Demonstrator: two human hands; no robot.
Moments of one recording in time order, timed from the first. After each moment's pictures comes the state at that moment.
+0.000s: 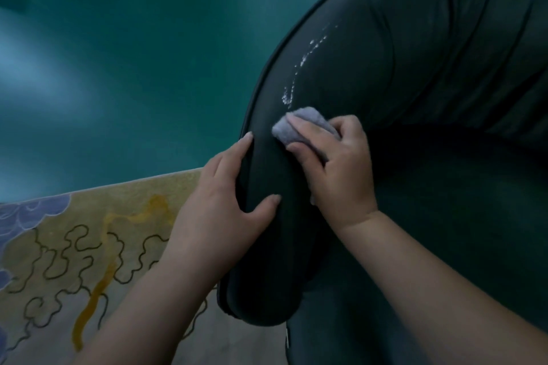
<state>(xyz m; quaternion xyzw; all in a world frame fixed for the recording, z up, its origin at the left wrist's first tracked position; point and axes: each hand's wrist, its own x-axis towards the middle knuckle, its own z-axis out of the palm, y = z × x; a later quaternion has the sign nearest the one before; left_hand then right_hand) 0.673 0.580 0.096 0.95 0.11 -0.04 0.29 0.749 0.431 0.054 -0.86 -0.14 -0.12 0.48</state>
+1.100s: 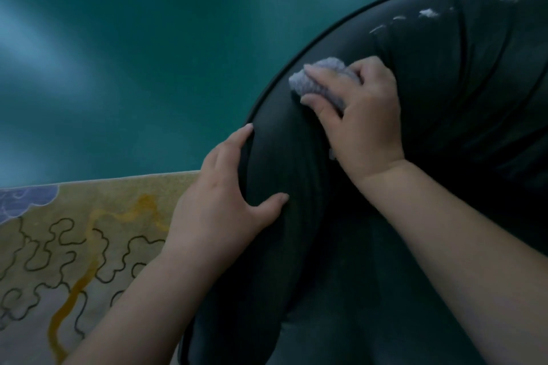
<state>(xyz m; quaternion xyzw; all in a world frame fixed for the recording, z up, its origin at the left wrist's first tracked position) 0.734 0.565 0.093 0.95 0.14 -0.02 0.27 0.869 0.416 0.072 -0.89 -0.21 -0.17 0.36</state>
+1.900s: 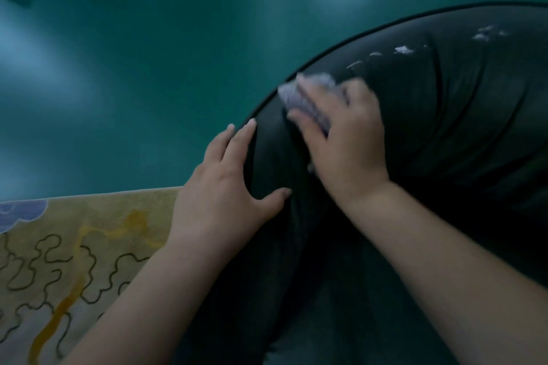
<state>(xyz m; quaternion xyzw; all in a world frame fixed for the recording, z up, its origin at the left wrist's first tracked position) 0.788 0.549 0.092 0.97 0.13 0.01 0.19 0.889 0.408 0.079 -0.90 -0.19 -0.17 0.36</state>
